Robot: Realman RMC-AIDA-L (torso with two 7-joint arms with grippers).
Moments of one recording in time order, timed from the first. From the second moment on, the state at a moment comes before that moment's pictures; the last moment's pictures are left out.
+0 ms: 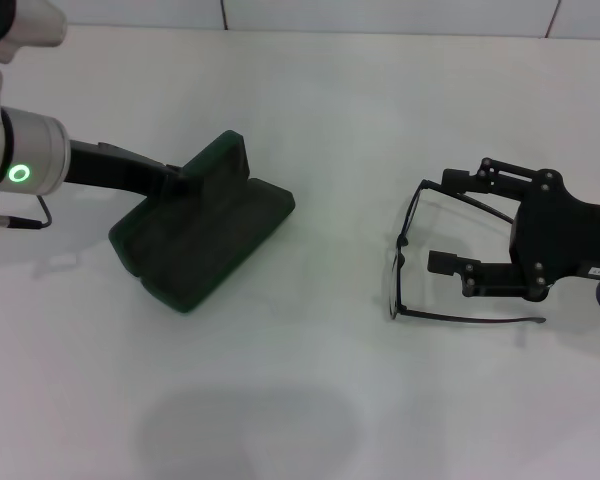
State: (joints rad) left arm -0.44 -2.09 1.08 1.19 2.33 1.29 -2.32; right arm 0.58 1.88 -1.73 -0.32 -0.82 -1.55 0.74
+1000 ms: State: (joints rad) left arm -0.66 -2.09 1.16 1.06 2.22 1.15 -1.65; right arm 0.57 1.92 -1.74 -0.32 -0.87 -1.52 0.69
